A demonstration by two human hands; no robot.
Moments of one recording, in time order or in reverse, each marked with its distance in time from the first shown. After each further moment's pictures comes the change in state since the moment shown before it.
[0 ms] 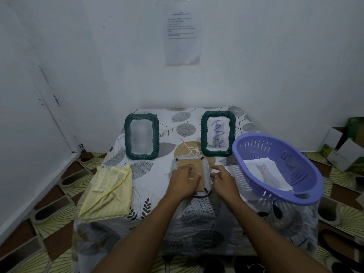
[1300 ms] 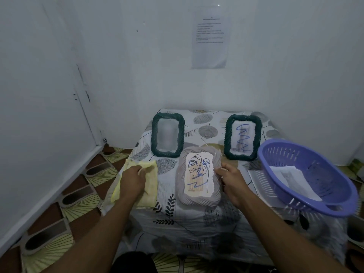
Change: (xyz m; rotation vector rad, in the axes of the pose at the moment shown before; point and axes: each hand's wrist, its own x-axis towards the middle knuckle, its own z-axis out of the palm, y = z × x) left_hand -0.036 -0.151 -0.134 0.163 0.509 -0.138; right_hand -0.002 -0.047 0.039 0.720 -0.229 0.219
